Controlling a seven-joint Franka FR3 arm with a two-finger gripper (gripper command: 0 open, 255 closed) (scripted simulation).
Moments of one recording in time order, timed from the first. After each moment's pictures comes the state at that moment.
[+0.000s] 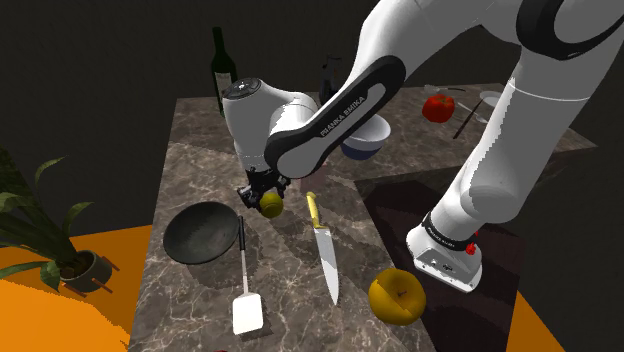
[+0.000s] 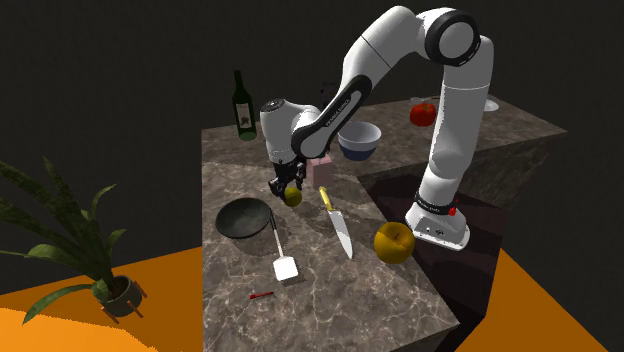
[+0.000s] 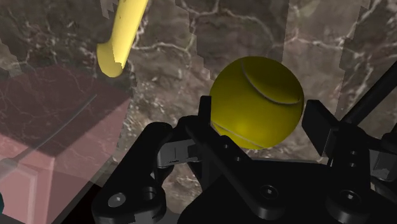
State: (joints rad) arm 0.07 0.16 0.54 -2.28 -0.16 2.31 0.94
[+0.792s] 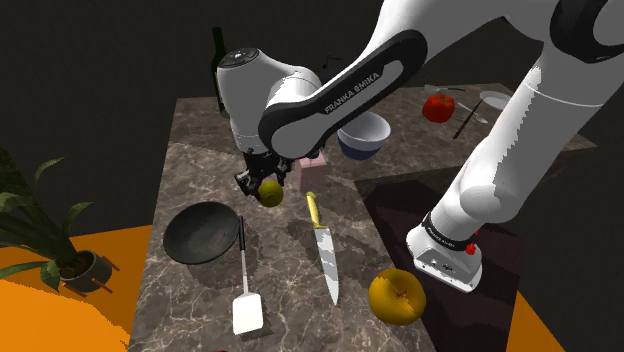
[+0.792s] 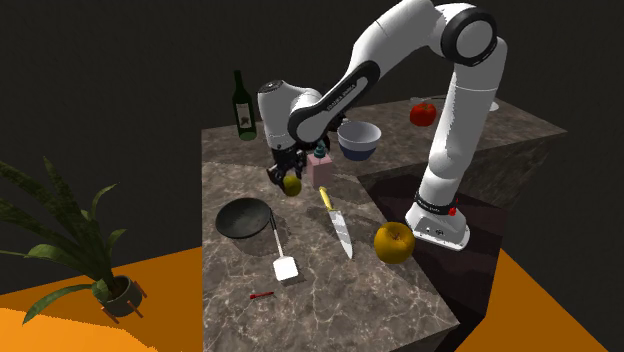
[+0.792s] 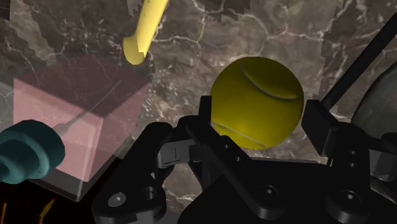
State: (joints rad) arm 0.06 0.06 0.55 -2.24 -0.09 2.19 0.88
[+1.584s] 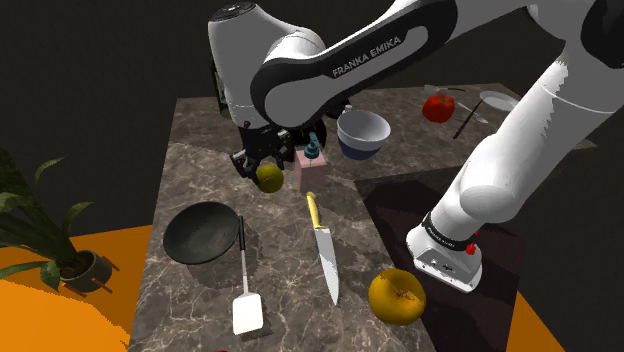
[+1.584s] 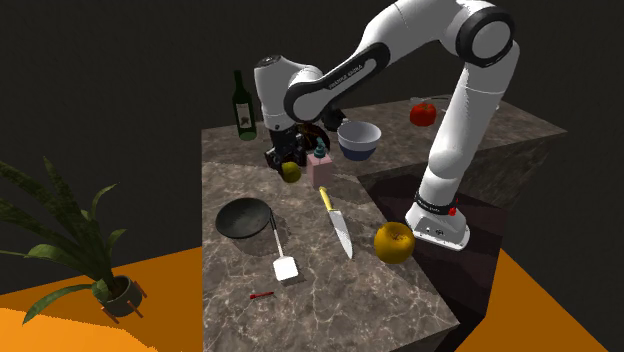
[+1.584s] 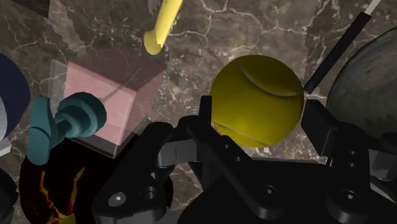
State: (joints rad) arm 0.05 -0.04 0.55 -2.17 -0.02 2.03 0.83
